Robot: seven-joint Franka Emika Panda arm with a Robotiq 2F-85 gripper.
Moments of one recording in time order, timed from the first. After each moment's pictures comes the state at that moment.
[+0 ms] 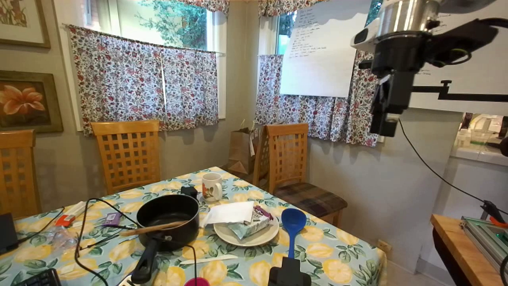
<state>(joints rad) 0.08 -0.50 0.02 -2.57 0.14 2.11 -0.02</state>
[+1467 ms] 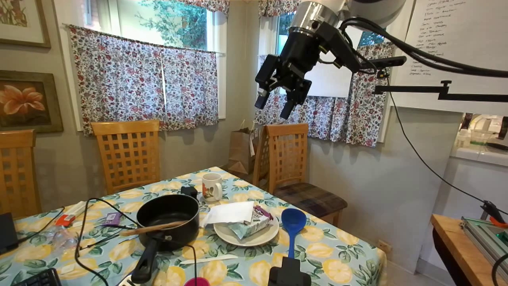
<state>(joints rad) 0.05 -0.06 0.03 -2.19 0.22 2.49 0.37</state>
